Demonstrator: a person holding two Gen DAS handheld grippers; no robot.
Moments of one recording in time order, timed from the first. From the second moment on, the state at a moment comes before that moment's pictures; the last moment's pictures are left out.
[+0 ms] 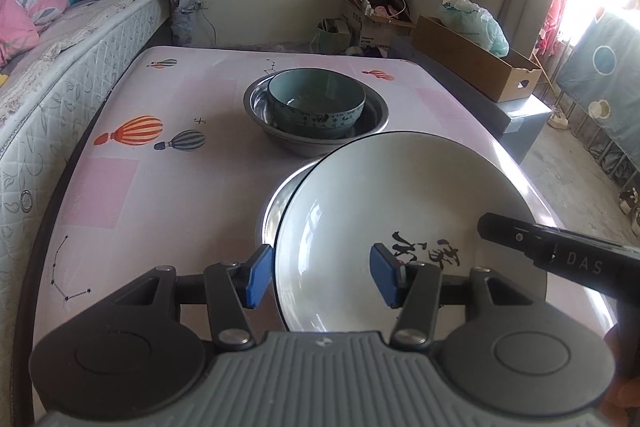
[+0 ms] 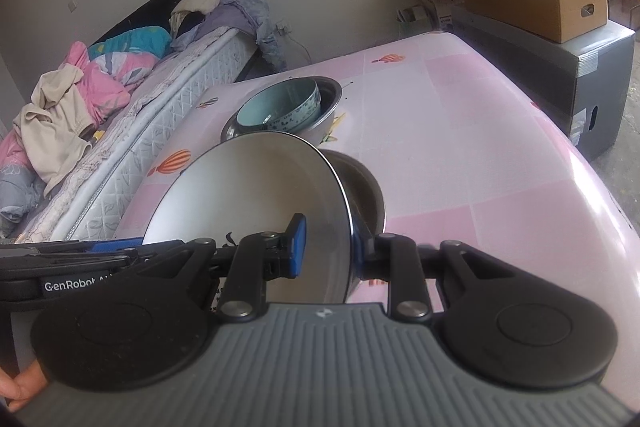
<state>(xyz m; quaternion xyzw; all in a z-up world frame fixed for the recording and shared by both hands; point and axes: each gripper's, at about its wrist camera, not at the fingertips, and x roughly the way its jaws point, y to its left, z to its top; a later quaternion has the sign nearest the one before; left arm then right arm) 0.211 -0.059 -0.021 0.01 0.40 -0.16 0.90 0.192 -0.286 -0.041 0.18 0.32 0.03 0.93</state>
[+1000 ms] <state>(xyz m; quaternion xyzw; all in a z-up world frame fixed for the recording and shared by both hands) 0.247 -0.073 -0.034 0.05 0.40 -0.17 0.90 0.262 -0.287 -0.078 0.17 0.37 0.04 0.91</state>
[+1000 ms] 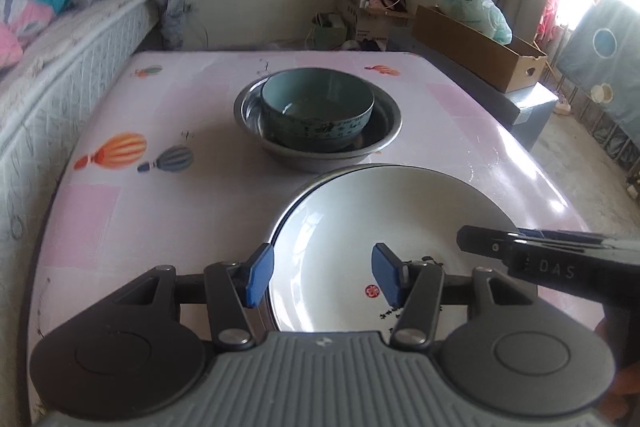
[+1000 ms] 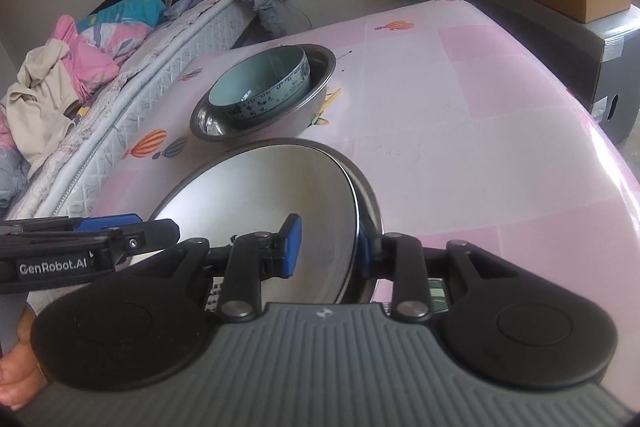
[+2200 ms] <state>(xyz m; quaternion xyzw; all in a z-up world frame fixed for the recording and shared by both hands) 0.235 -0.056 -0.067 0.09 0.42 -0.12 0.90 0.284 -0.305 -0.027 0.11 0.43 0.12 0.89</state>
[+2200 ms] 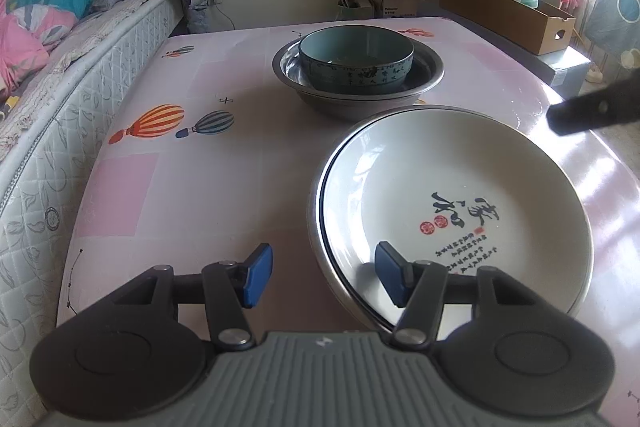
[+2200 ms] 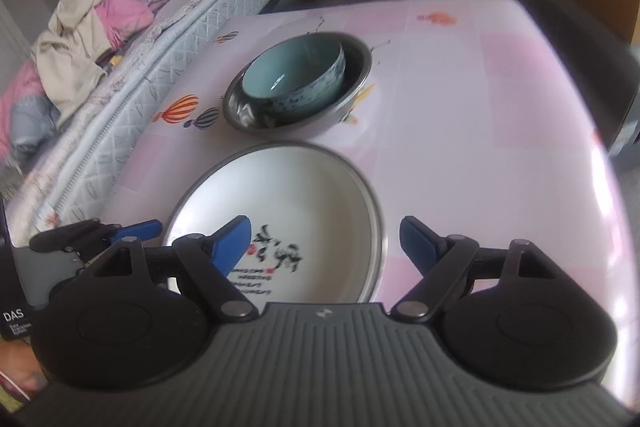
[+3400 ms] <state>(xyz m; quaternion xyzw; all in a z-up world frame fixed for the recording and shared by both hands) 0.177 -0.044 0.013 0.09 0.37 -0.09 0.92 0.147 -0.309 0.014 0.08 0.31 -0.01 0.95</state>
